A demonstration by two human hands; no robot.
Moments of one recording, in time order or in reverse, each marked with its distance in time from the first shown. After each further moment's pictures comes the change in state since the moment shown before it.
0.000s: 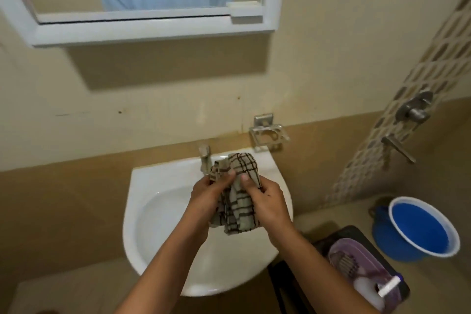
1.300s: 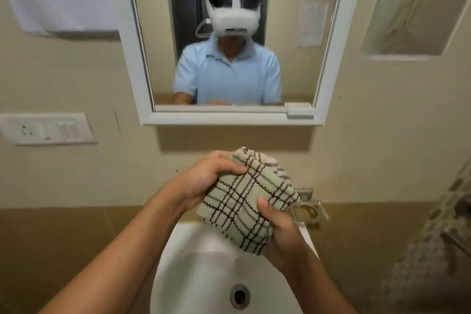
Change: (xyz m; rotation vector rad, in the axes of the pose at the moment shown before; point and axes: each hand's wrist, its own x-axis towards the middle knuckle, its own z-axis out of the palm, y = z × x) left_hand -0.009 0.177 -0.073 0.100 -0.313 0.357; right_hand 0.015 -0.117 0.050 0.809 -0.781 -0.172
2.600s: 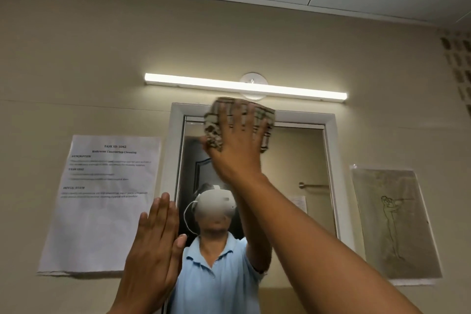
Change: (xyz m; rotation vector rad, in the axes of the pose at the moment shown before) left_hand 0.060 0.209 -0.165 1.522 1.114 1.148; right_hand 0.316 -0.294 0.279 -2.147 0.644 -1.323
